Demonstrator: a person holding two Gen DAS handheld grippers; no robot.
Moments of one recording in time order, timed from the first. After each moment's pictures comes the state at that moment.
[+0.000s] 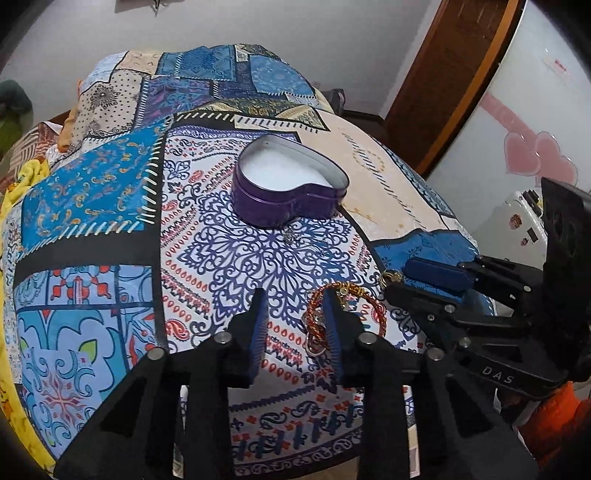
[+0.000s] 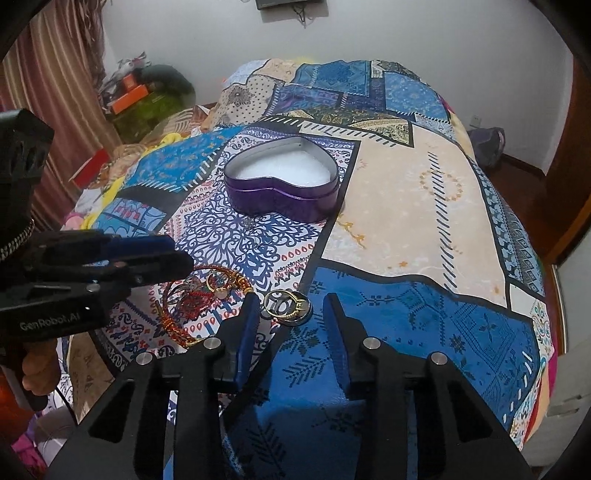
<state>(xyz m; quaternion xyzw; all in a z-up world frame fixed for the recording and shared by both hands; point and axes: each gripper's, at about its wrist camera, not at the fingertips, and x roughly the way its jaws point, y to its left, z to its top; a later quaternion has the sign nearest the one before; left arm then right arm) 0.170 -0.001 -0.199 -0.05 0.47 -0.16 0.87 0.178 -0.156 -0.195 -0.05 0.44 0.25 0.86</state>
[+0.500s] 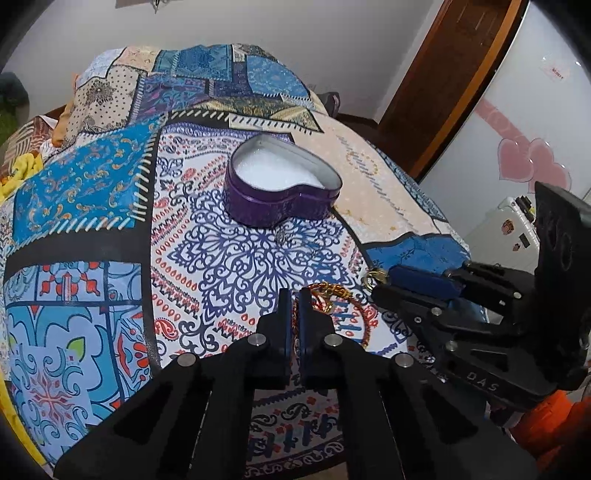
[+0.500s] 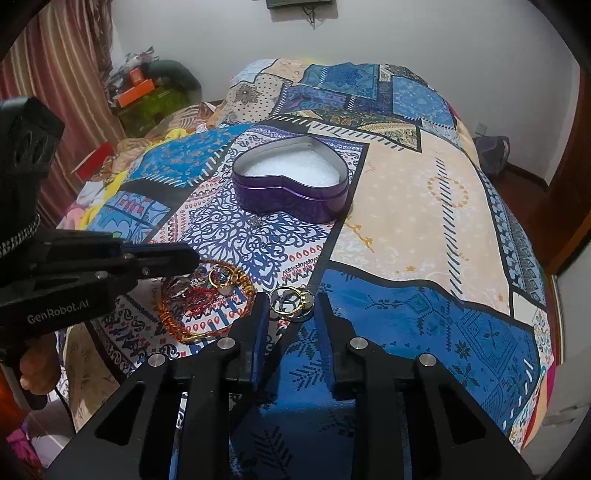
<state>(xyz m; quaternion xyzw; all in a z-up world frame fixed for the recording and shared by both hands) 0.168 0.001 -0.197 -0.08 0.46 -0.17 0.87 0.178 -0.145 -0.198 -0.06 0.43 0.26 0.86</state>
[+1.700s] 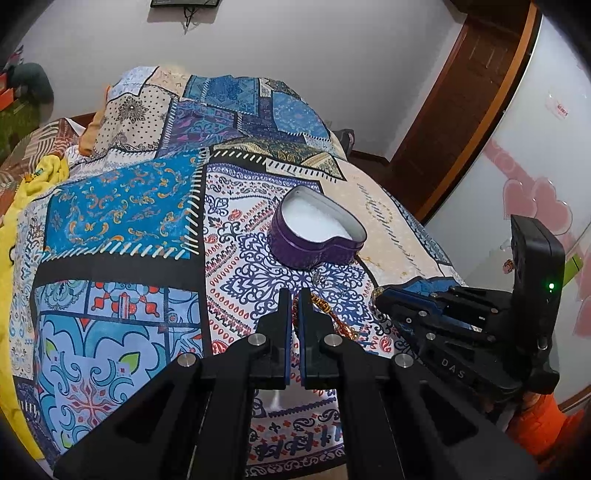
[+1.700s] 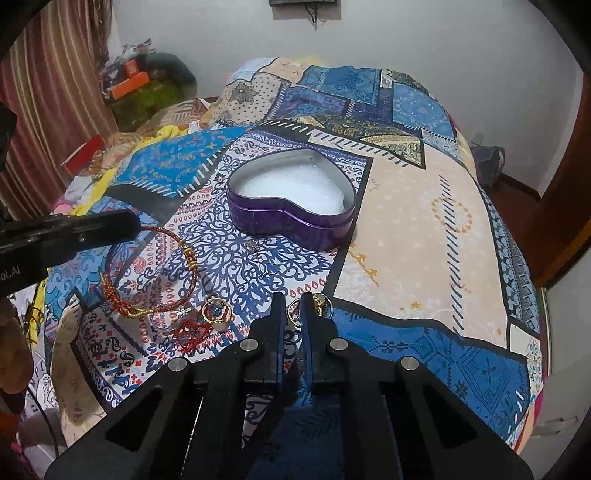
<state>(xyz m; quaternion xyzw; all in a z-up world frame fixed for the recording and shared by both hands) 0.162 0.042 -0.173 -0.11 0.41 -0.14 0.90 0.193 -0.129 -0.193 -0.09 0.42 0.24 0.87</state>
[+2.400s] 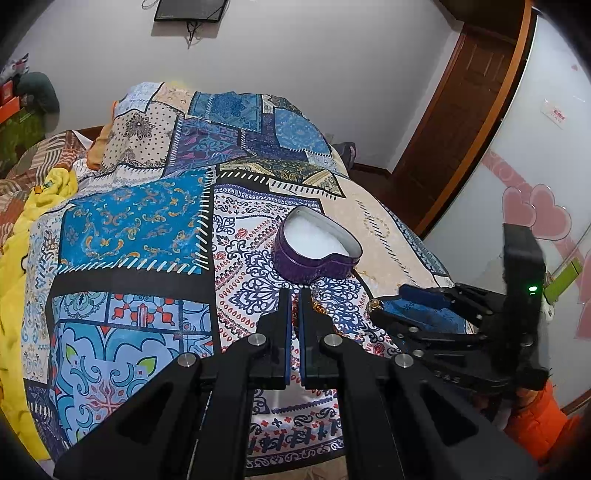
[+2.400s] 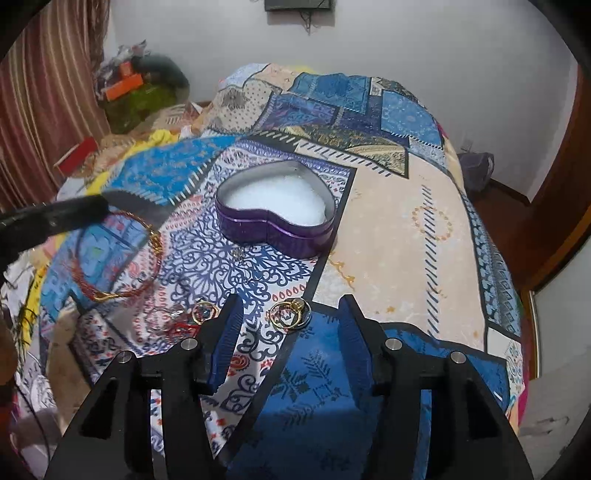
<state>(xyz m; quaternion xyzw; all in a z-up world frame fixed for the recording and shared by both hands) 0.154 0.047 -0.156 -0.11 0.39 -0.13 0.91 0.200 -0.130 -0.193 -0.11 0.43 0.22 0.87</state>
